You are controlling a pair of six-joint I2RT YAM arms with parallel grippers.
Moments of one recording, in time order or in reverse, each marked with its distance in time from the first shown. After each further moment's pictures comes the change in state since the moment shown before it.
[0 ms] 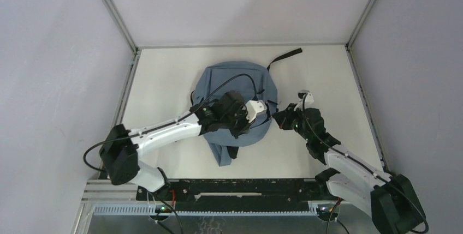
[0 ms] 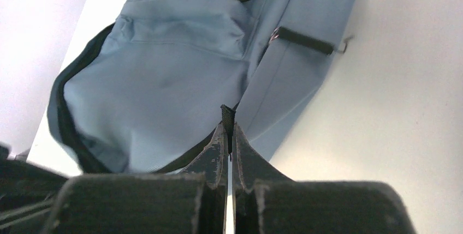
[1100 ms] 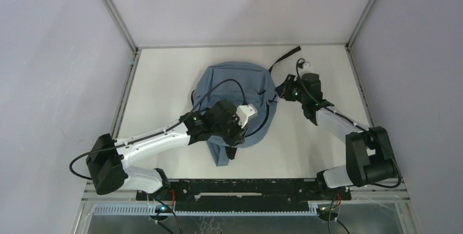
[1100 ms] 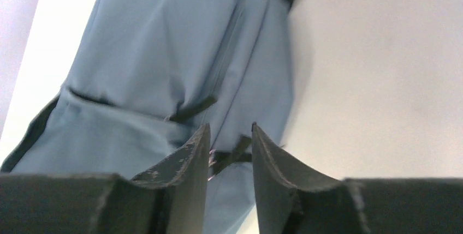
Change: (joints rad) left arm -0.035 -0.192 -0.198 0.022 -0.021 -0.194; right arm -0.205 0.531 0.404 -0.008 -0.150 -0.118
